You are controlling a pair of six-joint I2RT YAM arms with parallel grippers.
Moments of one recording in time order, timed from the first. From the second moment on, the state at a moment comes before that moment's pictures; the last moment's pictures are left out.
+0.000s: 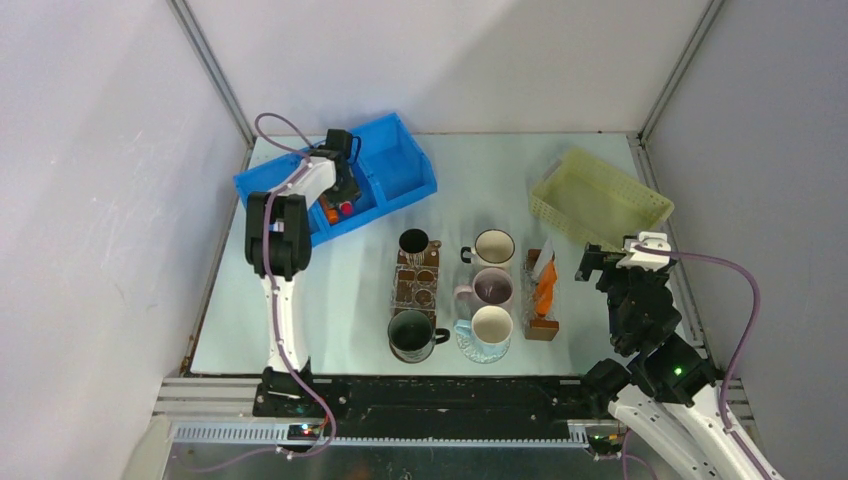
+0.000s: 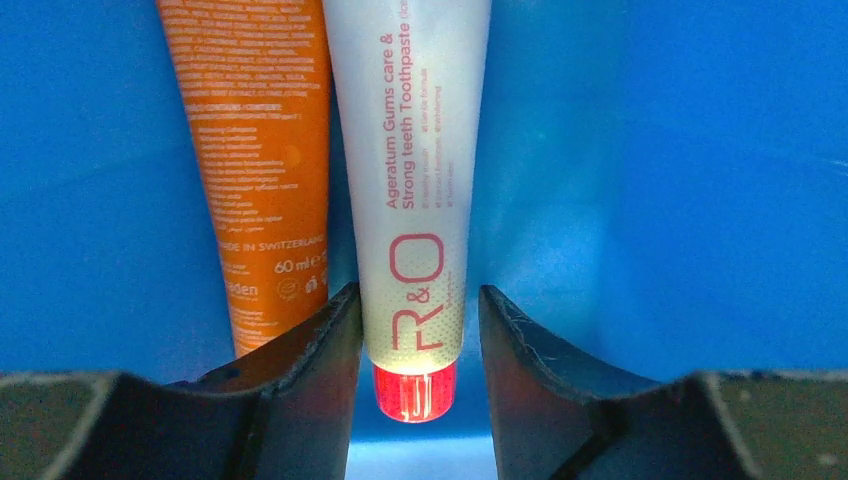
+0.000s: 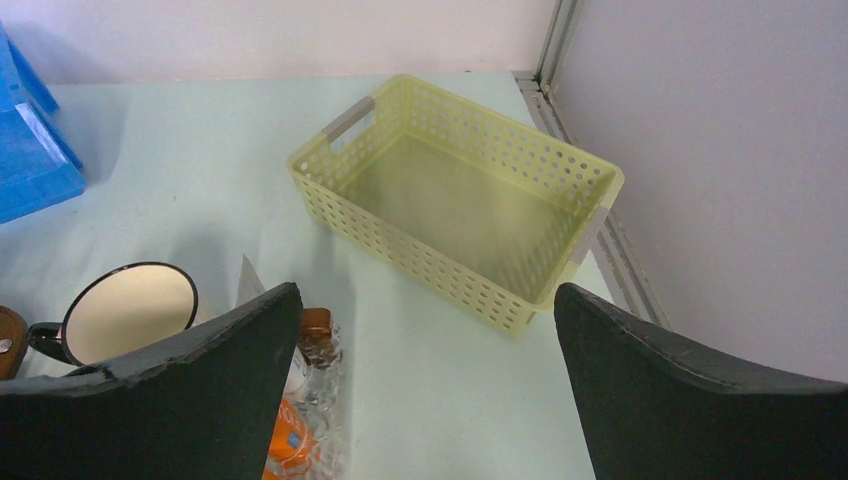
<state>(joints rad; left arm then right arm) -0.13 2.23 1.77 -0.66 -0.25 -0.55 0.60 0.33 0.60 -0.36 0.75 0.01</state>
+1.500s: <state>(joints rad) -0.43 1.28 1.15 -0.19 -0.09 -0.63 0.60 0.46 0.72 -0.23 0.13 0.13</state>
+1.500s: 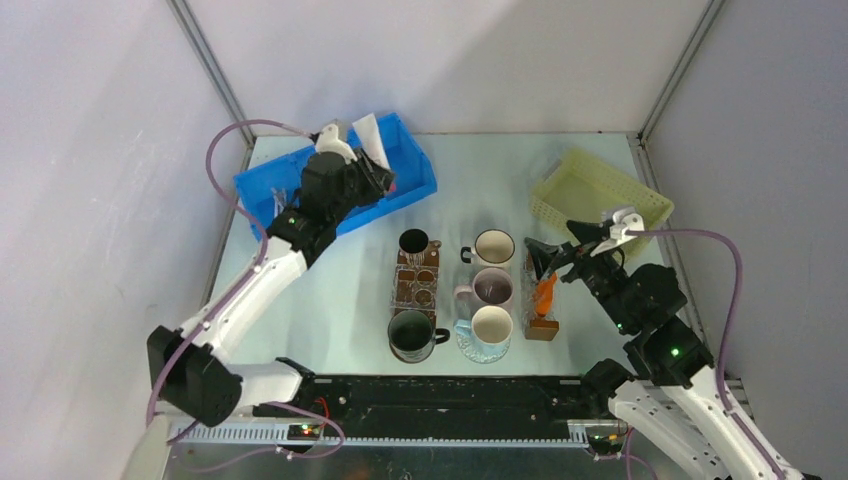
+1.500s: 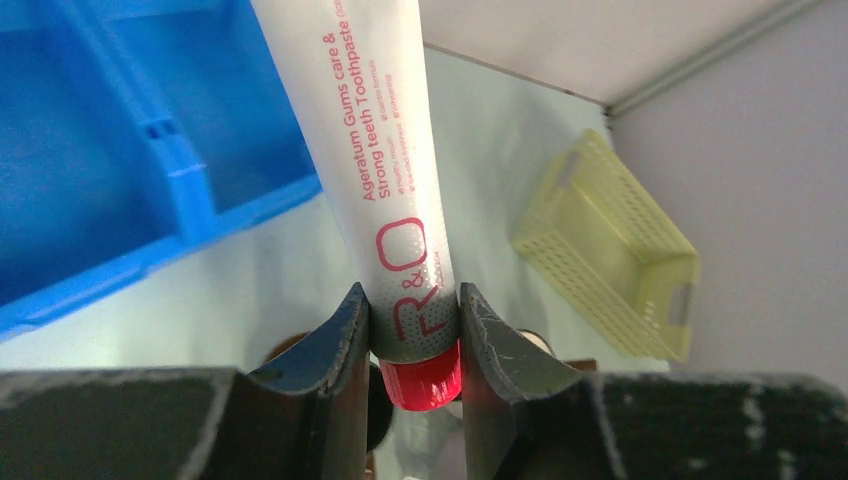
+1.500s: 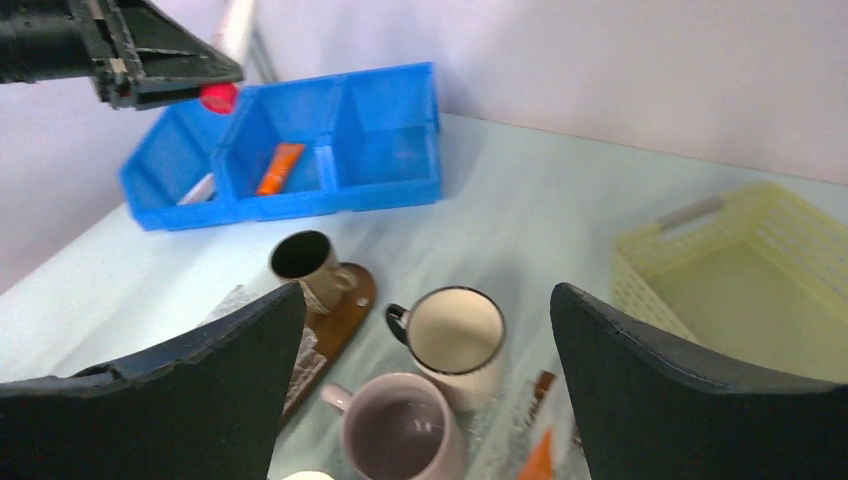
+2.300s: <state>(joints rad) -0.87 1.10 0.97 0.22 -0.16 -0.59 0.77 0.77 0.71 0.18 -0.11 0.26</state>
